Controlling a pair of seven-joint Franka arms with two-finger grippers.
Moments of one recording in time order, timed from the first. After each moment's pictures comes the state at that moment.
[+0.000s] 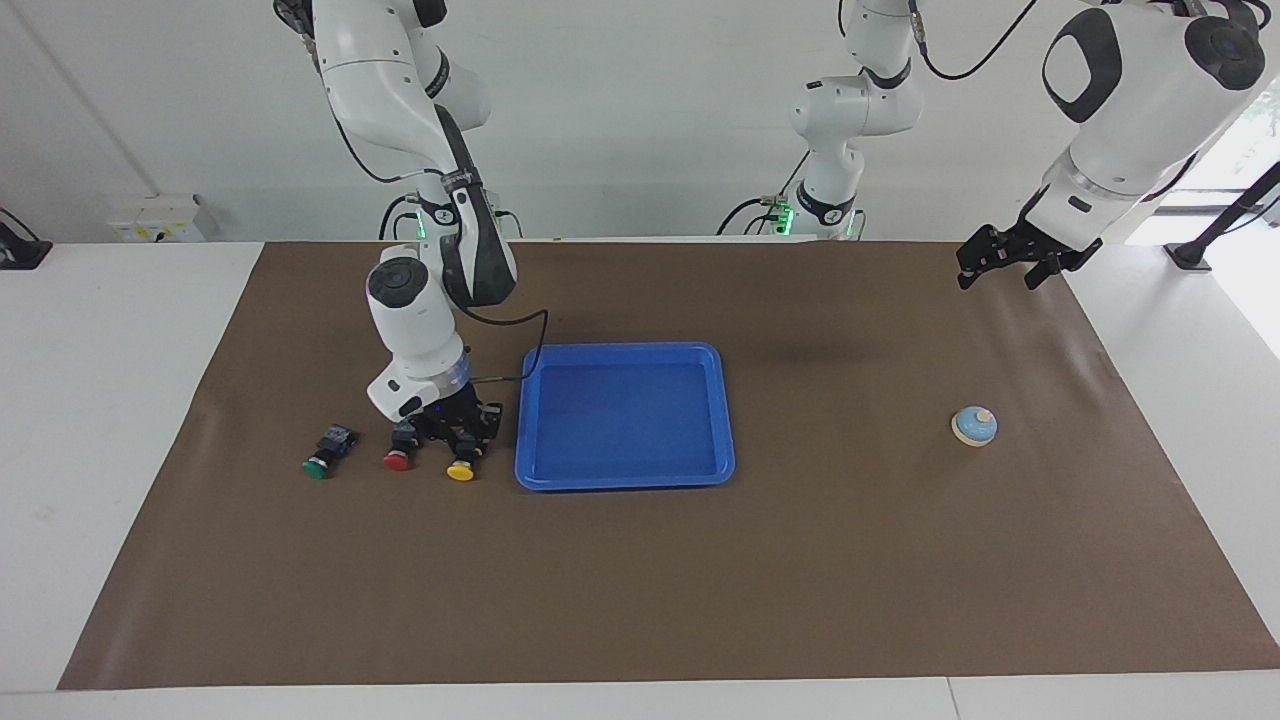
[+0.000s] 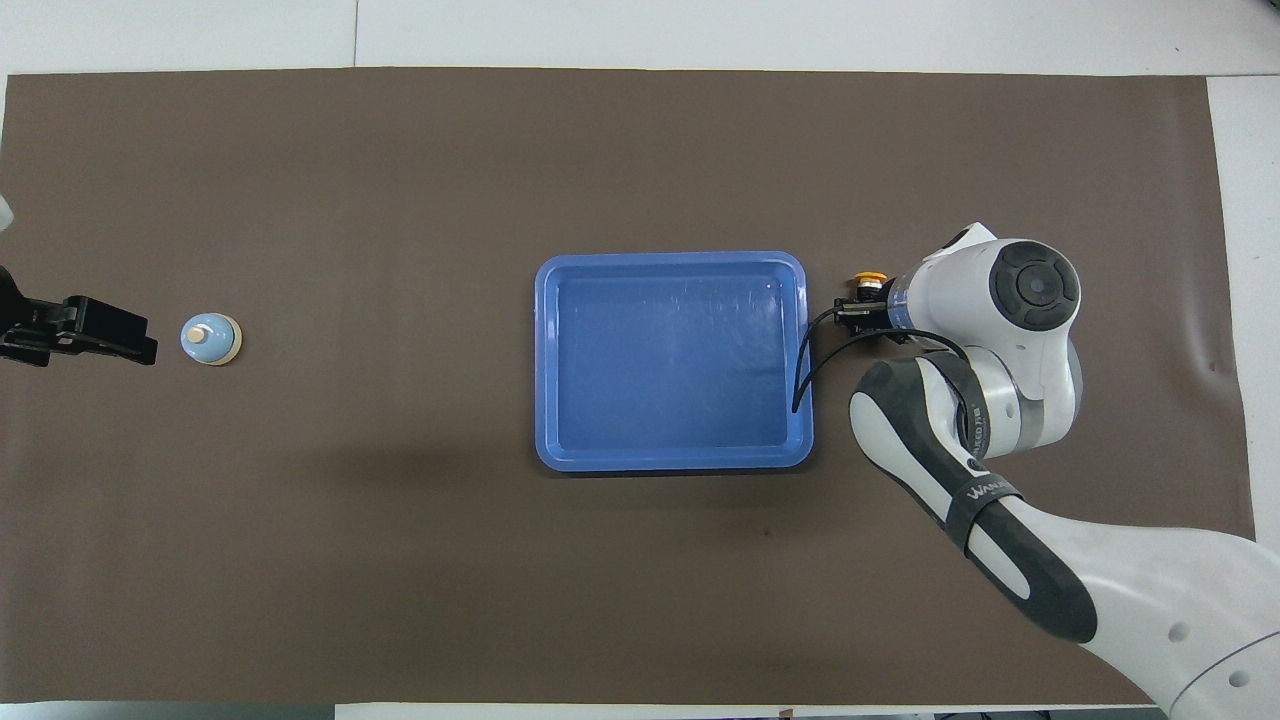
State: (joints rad) left arm 0.00 -0.02 0.00 -1.69 -0.02 1.55 0.07; right arm 0.12 0.30 0.07 -2.08 0.00 2.49 0.22
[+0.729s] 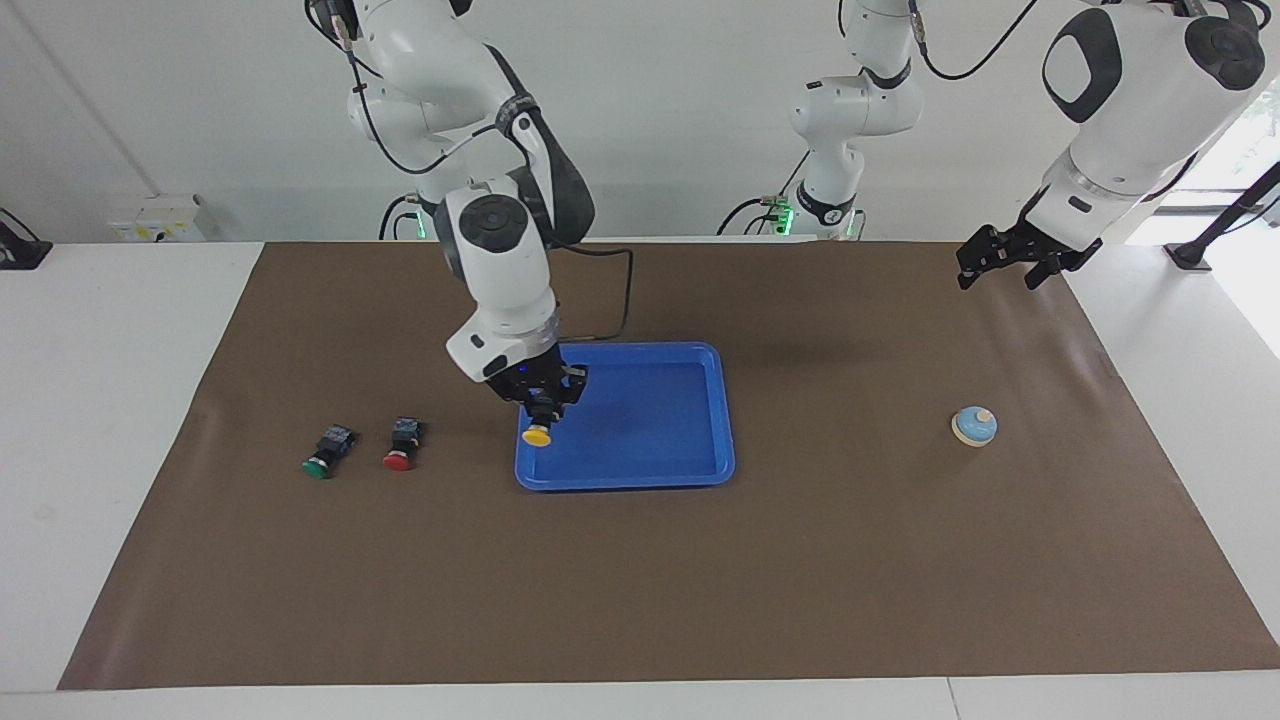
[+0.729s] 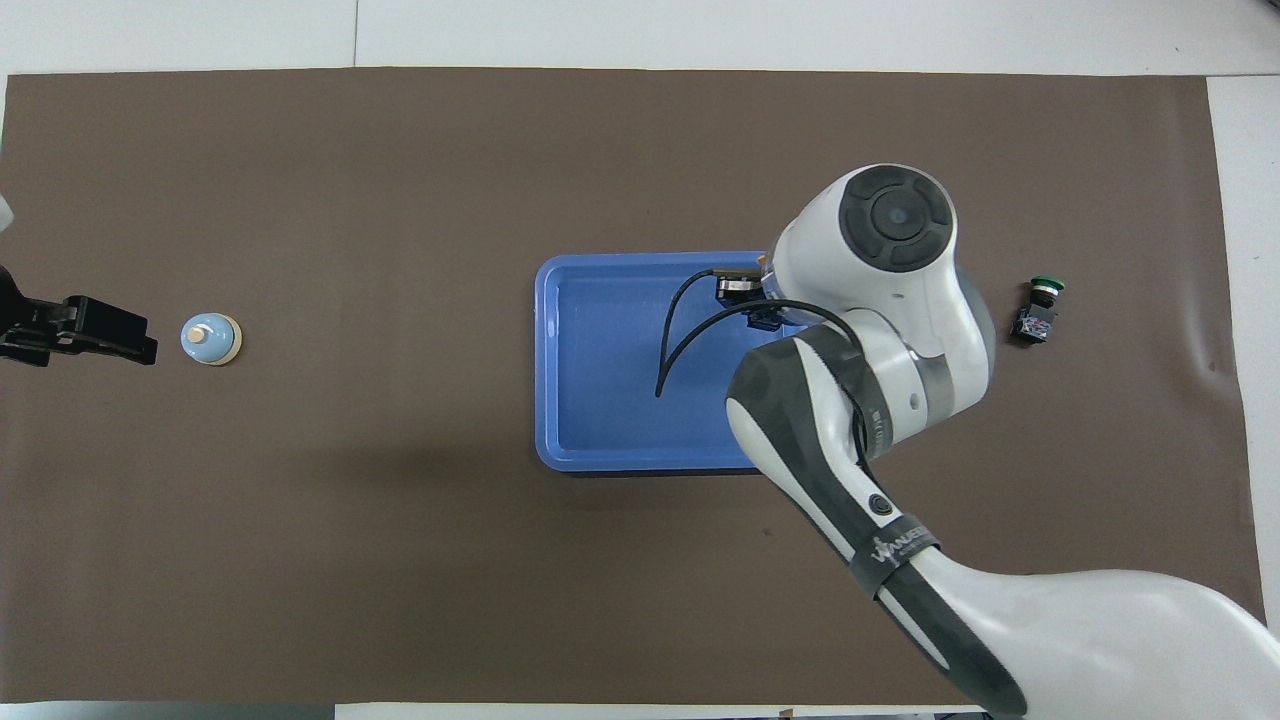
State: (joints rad) left arm 0.00 -0.02 0.00 -1.69 -0.02 1.55 0.07; right arm 0.36 0.32 0.08 -1.79 0.00 2.17 0.56
